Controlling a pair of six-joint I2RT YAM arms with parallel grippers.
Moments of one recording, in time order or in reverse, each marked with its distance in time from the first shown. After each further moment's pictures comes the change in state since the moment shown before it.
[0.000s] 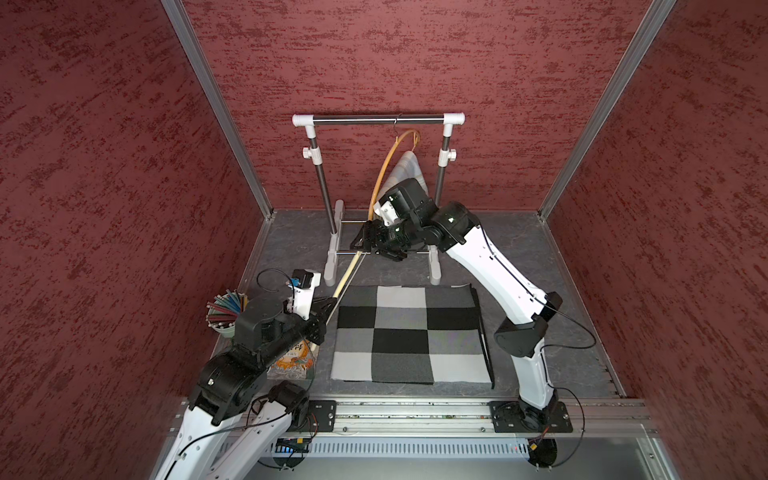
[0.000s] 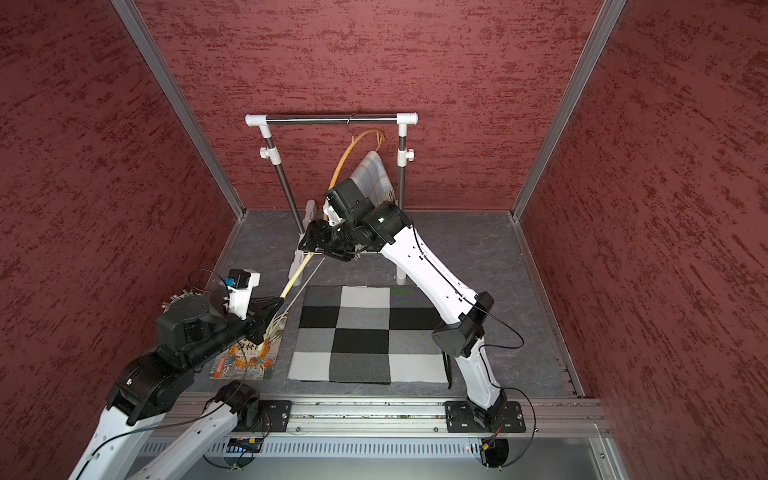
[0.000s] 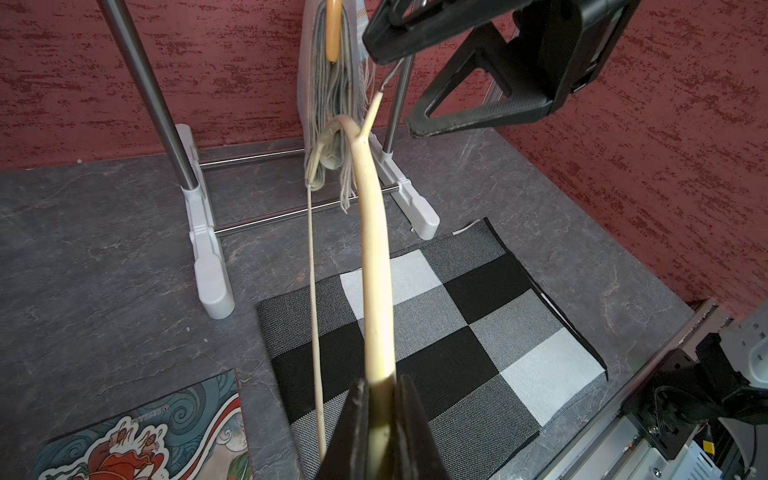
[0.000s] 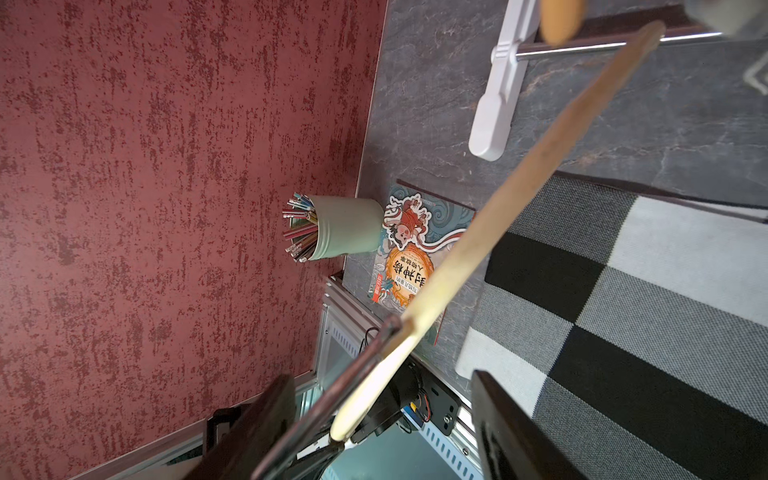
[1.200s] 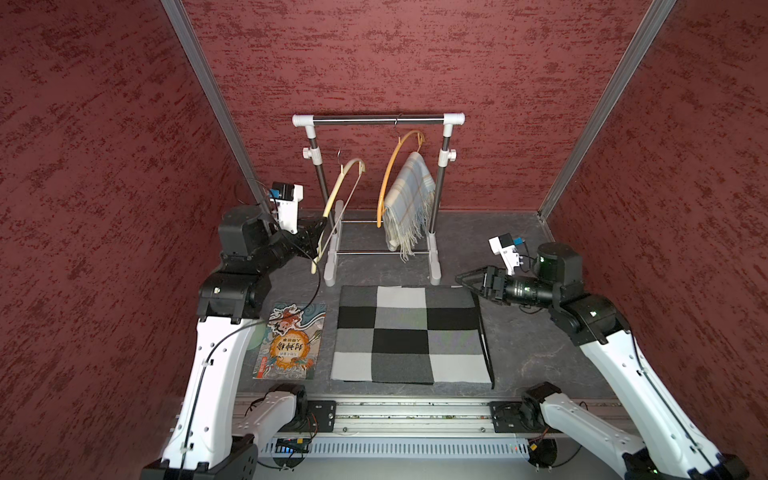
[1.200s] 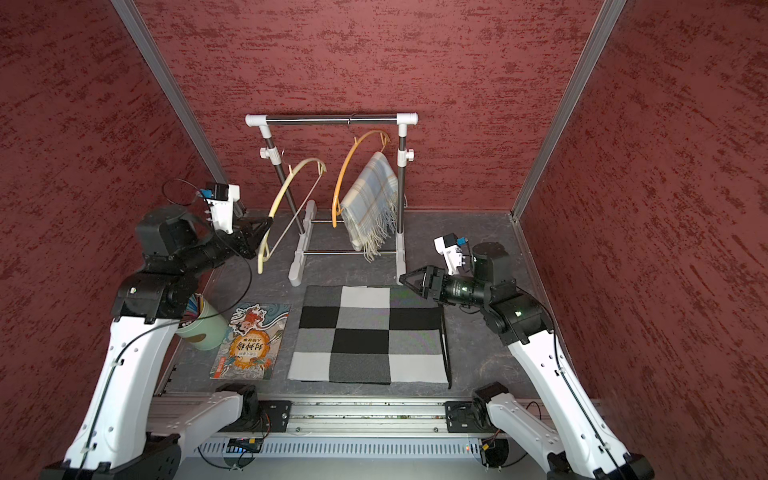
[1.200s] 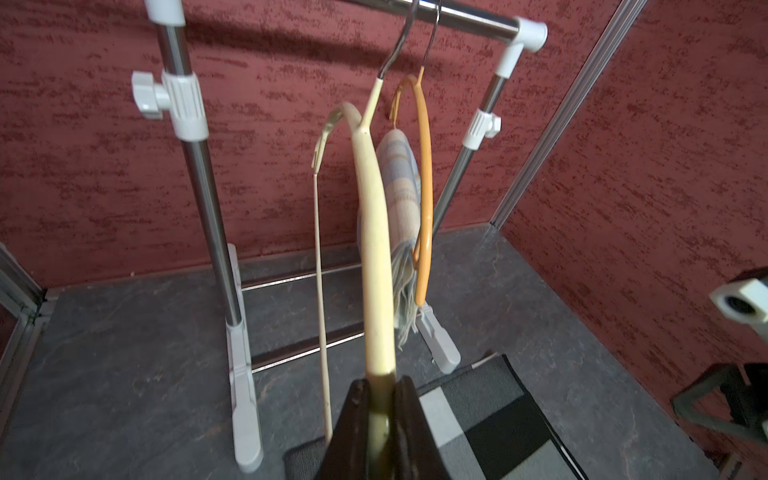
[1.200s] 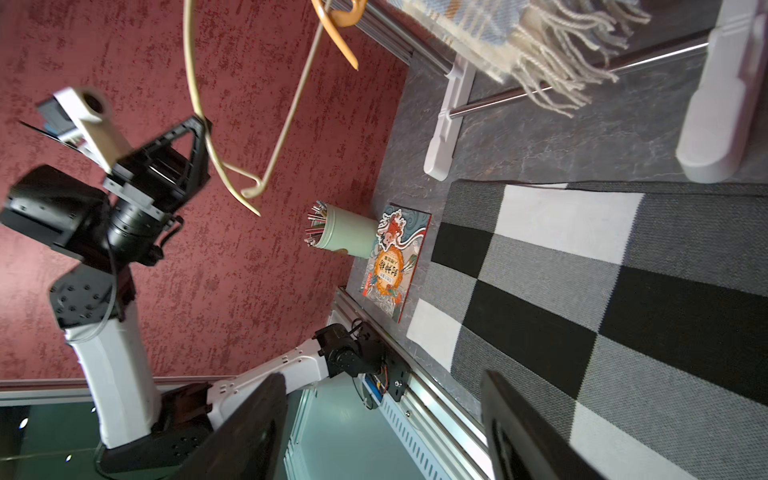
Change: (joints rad) left arm 0.365 0.473 0.449 0.158 0.289 0.007; right arm -0.476 -1.157 -1.408 0.528 -0.350 -0.126
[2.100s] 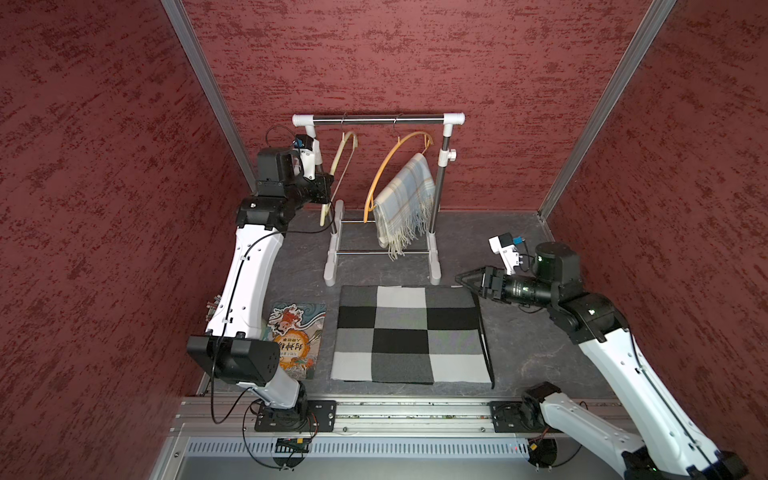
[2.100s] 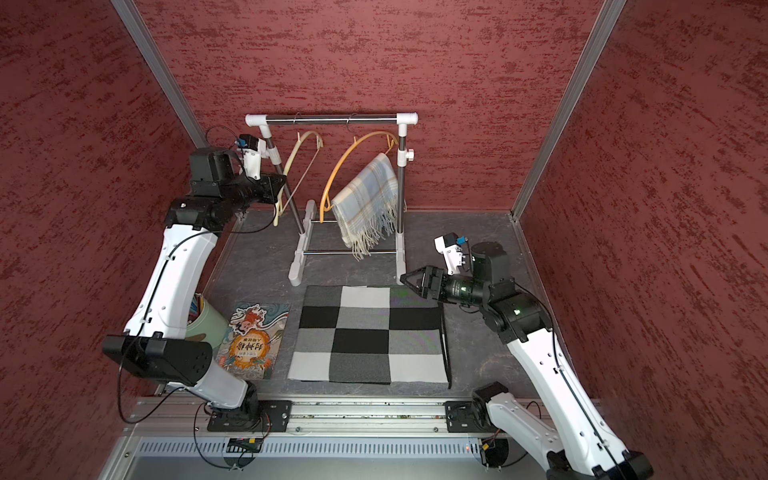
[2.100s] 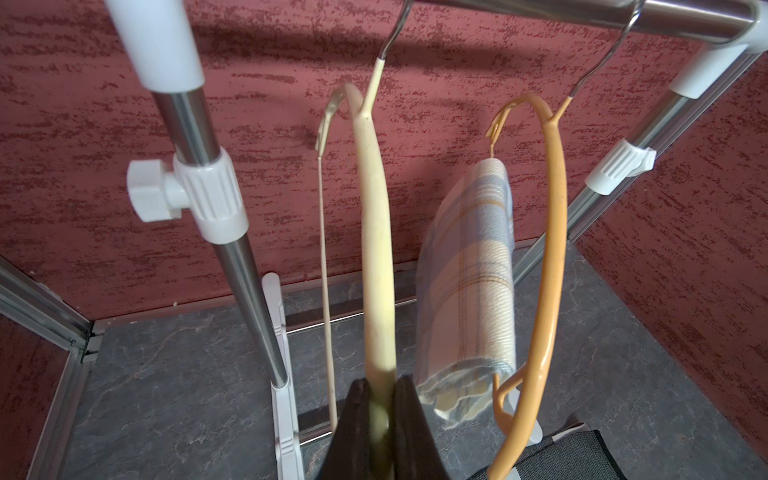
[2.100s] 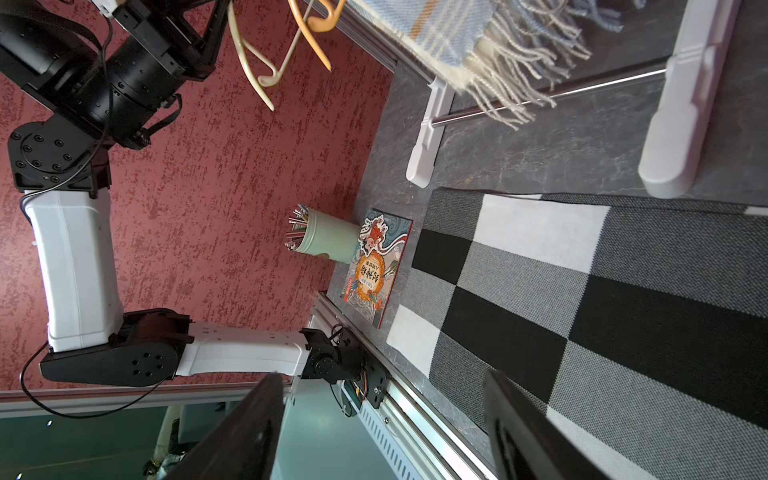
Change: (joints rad) left arm 0.000 0.613 0.558 -0.023 -0.122 0.076; right arm -0.004 0.005 -0.007 -0.036 0.062 -0.084
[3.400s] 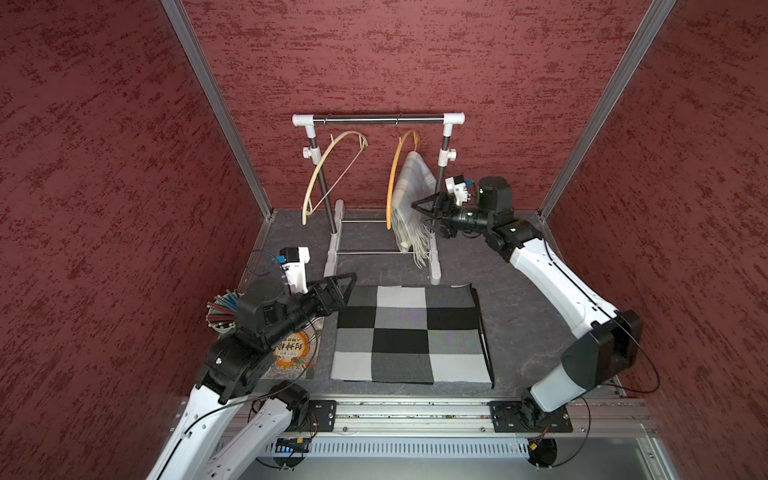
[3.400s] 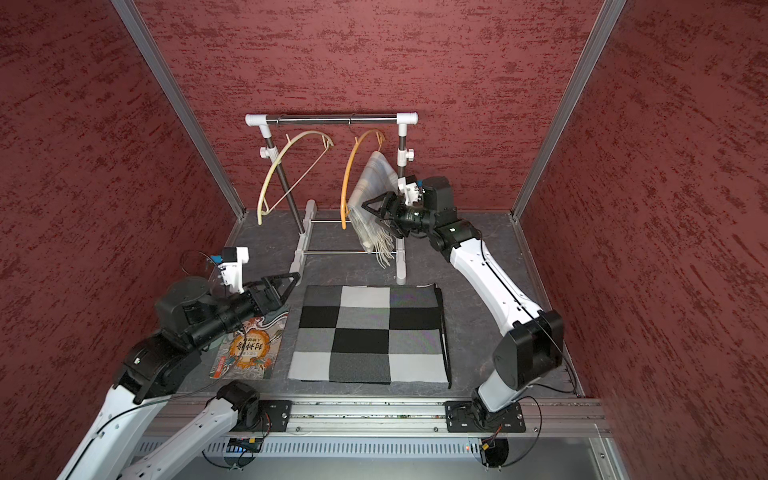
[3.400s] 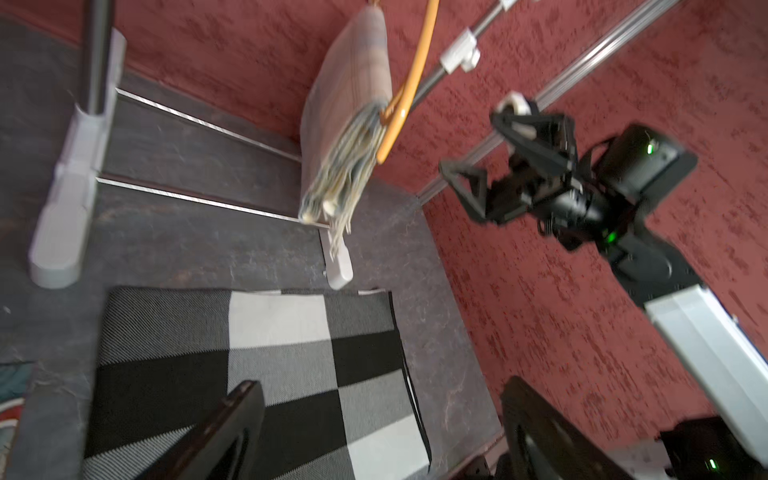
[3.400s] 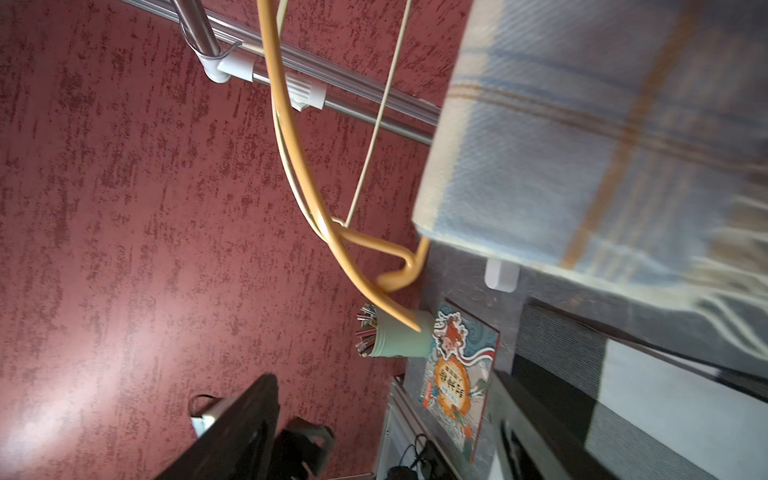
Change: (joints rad) left arm -0.359 -0.883 -0.815 0.008 -0.183 -0.612; right arm 0.029 0.604 0.404 0.401 -0.017 0.309
